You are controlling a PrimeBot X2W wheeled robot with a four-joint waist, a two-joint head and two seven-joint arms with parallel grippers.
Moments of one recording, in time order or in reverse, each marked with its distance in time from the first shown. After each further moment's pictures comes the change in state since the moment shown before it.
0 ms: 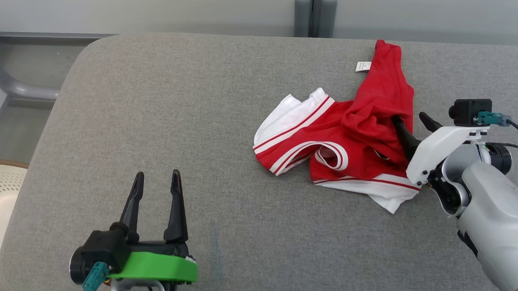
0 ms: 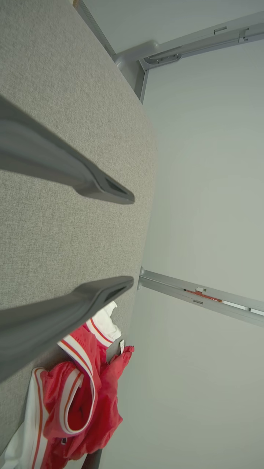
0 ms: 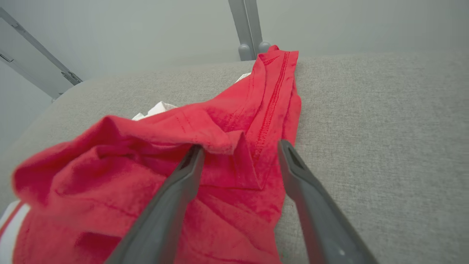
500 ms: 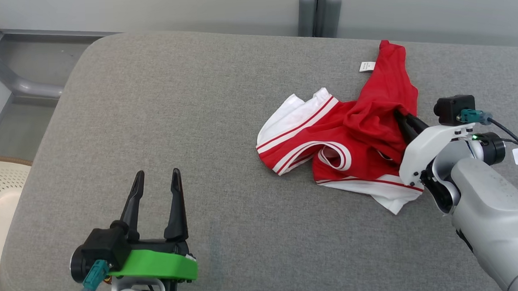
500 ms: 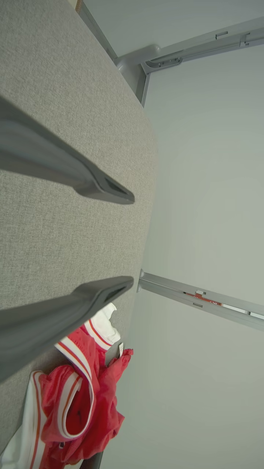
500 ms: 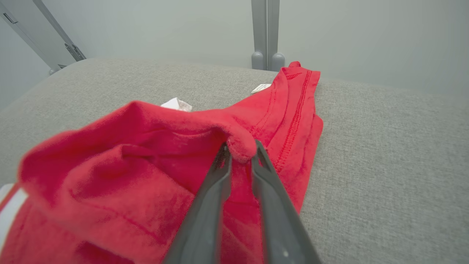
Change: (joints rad) left arm -0.009 0.000 -0.004 0.009 -0.006 0.003 0.000; right arm -0.071 -0.007 0.123 0.090 -0.068 0.000 -0.091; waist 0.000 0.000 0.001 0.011
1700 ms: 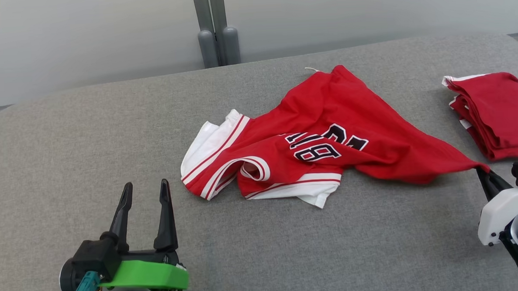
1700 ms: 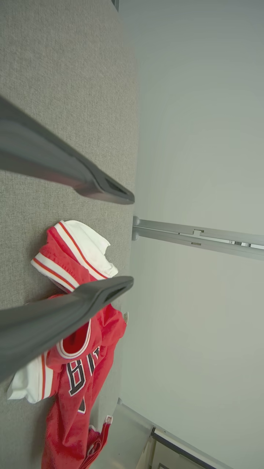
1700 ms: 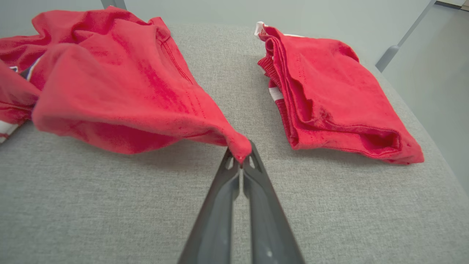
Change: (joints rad) left arm 0.046 0.000 0.049 -0.011 0.020 -0.008 0.000; right arm 0.342 -0.201 -0.179 -0.151 -0.121 0.000 -0.031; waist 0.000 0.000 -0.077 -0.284
